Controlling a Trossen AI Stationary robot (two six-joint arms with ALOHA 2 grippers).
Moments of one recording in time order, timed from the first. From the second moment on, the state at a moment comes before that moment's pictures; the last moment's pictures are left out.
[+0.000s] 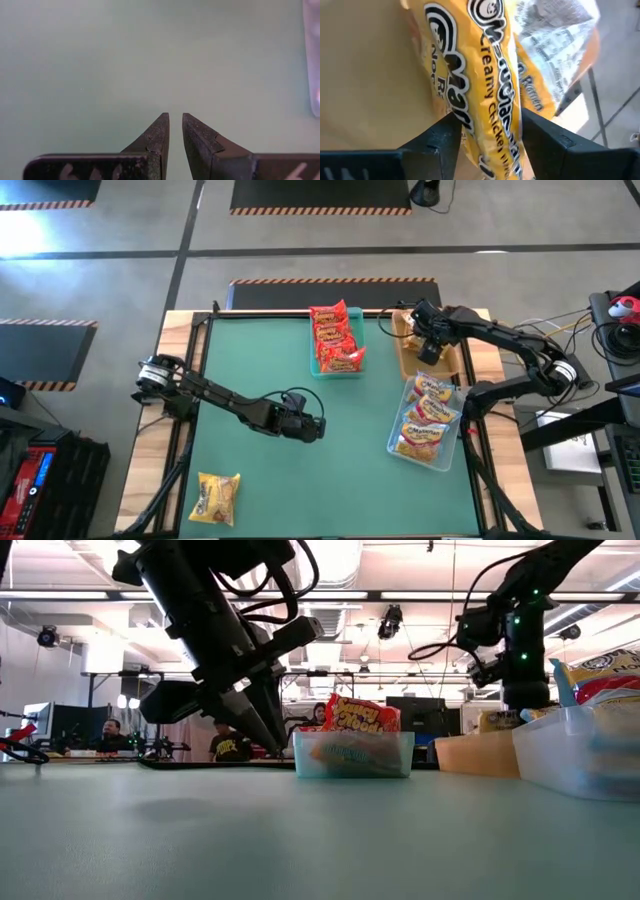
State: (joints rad) left arm -0.26 1.79 1.06 -0.35 -0.41 -1.48; right arm -0.85 1.29 0.85 -0.90 0.39 -0.33
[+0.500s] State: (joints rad) left arm -0.26 1.79 1.06 -0.33 -0.40 -1.48; right arm -0.85 1.28 1.07 -0.91 0.39 -0.25
